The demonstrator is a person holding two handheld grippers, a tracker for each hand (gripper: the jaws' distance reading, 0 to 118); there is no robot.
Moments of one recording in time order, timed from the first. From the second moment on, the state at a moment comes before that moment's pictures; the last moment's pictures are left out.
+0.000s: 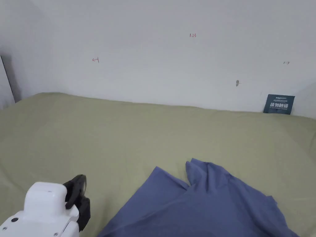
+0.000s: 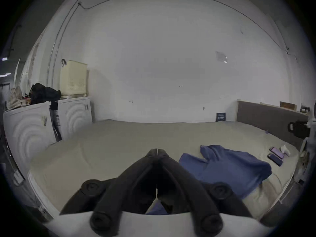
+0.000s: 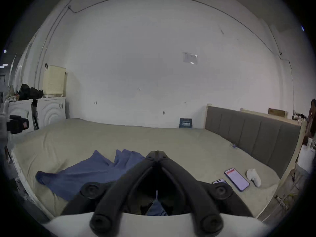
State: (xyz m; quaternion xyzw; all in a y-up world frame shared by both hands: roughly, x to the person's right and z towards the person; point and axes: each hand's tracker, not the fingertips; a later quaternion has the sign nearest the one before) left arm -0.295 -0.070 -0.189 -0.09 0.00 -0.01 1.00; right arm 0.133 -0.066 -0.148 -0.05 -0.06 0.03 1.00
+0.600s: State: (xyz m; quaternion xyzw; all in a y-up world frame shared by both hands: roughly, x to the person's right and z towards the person) left arm -0.403 -0.168 -0.275 -0.47 -0.07 0.08 0.88; right arm 0.127 -0.093 -0.175 -0.13 0.00 0.03 0.99
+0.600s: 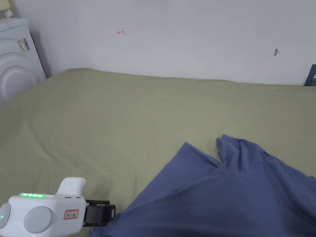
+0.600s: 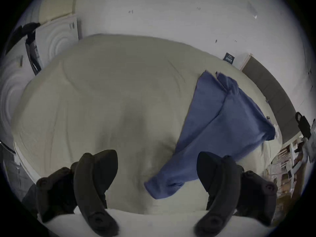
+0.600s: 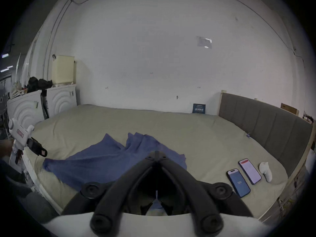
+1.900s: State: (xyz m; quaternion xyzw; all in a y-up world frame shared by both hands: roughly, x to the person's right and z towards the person) left arm -0.383 -0.199 -0.273 -0.51 -0.03 0.11 0.85; right arm 0.133 -0.178 -0.622 -0.52 0.20 0.14 0.82
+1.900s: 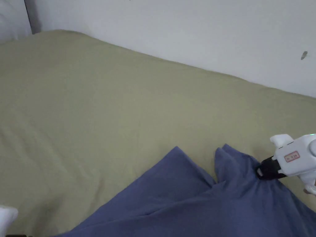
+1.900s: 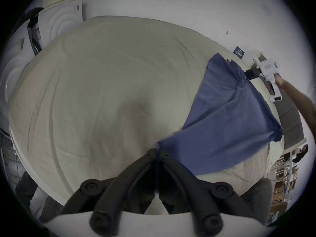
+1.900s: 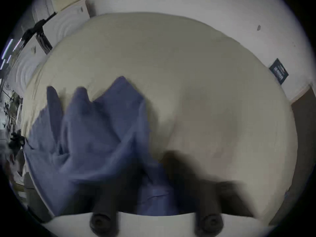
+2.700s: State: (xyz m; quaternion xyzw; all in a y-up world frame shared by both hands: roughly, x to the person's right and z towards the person) left arm -0.394 0.033 -0.406 -0.32 -0.08 0.00 0.94; right arm 0.159 0.126 -0.518 -0.19 0.08 0.11 0.97
